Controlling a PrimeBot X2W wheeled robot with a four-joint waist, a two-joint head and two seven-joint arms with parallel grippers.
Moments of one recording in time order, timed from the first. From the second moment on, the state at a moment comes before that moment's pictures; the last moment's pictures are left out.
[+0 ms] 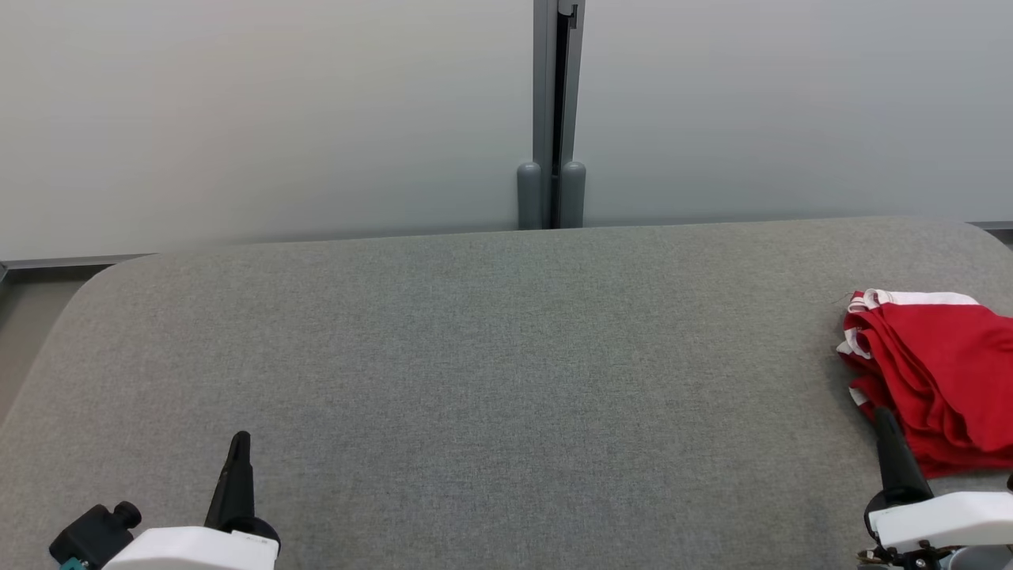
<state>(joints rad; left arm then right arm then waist) 0.01 0.04 0.04 0.29 -0.95 -0.12 -0.06 -0.01 -0.09 -0.03 0.22 0.99 0.13 -0.06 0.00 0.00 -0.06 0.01</state>
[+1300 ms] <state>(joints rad) -0.06 0.05 0.08 0.26 -1.35 -0.12 0.05 -0.07 -0.07 -0.08 0.24 1.37 0.13 0.04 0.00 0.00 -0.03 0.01</state>
